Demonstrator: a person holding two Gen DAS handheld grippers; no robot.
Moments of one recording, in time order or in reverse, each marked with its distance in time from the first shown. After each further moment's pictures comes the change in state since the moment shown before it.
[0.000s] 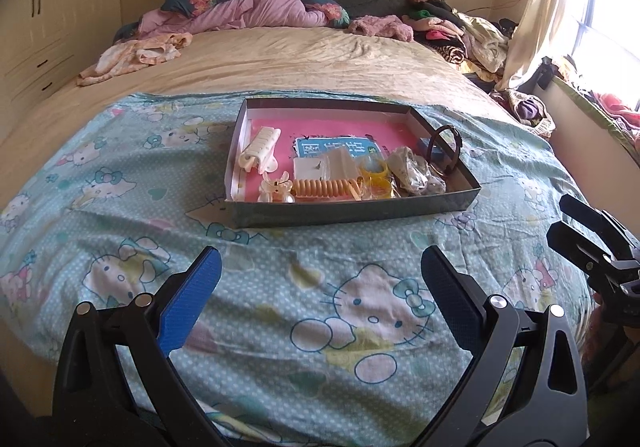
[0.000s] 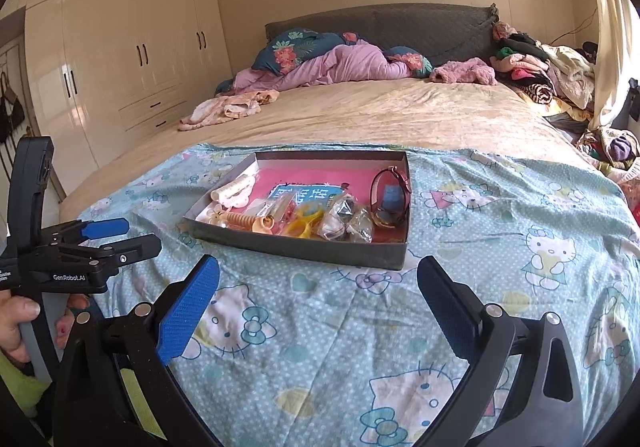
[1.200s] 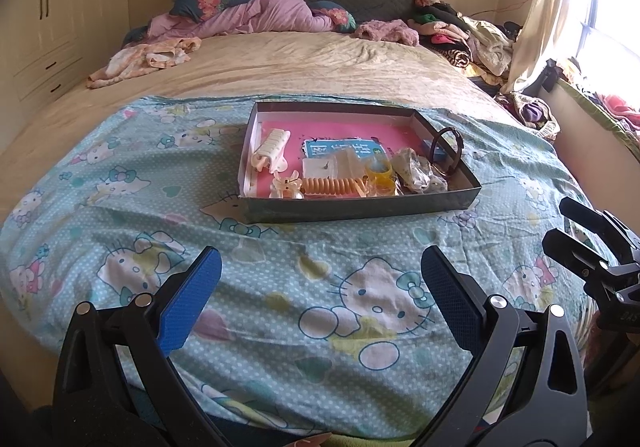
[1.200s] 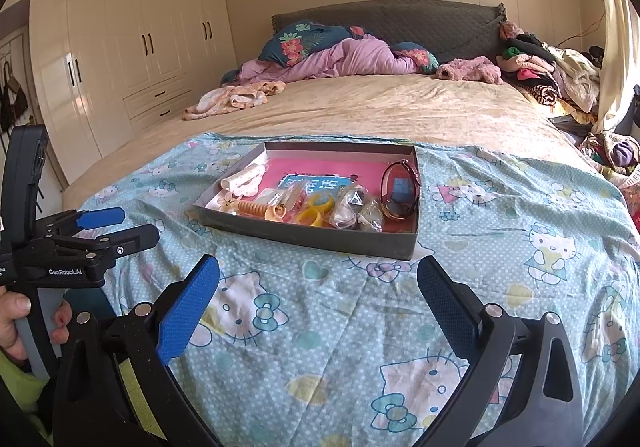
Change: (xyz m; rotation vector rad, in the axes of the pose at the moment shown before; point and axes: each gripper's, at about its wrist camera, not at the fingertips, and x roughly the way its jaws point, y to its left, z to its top) left arm -0.013 0.001 -0.004 -0.004 -0.014 0.023; right arm -0.002 0.009 -0.002 -0.023 0.019 0.008
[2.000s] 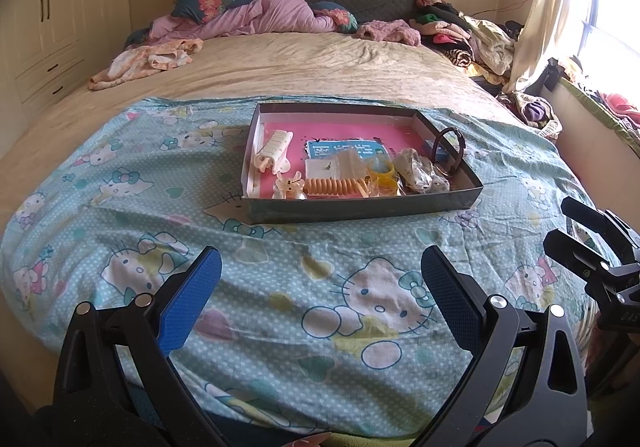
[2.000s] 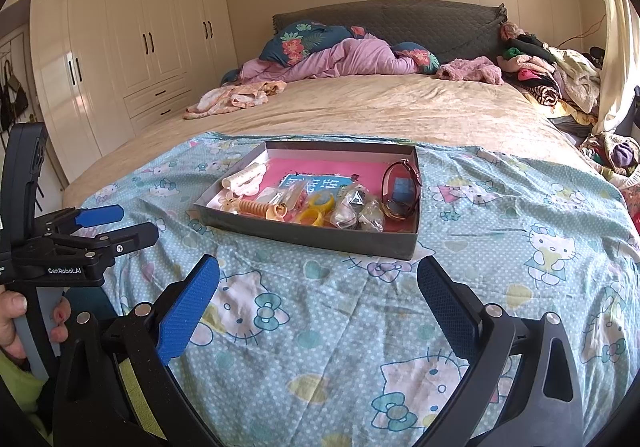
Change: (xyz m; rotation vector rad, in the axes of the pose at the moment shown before) left arm -0.002 0.001 0.001 0.003 0.001 0.007; right arm -0.001 0.000 0.001 -0.001 -0.001 0.000
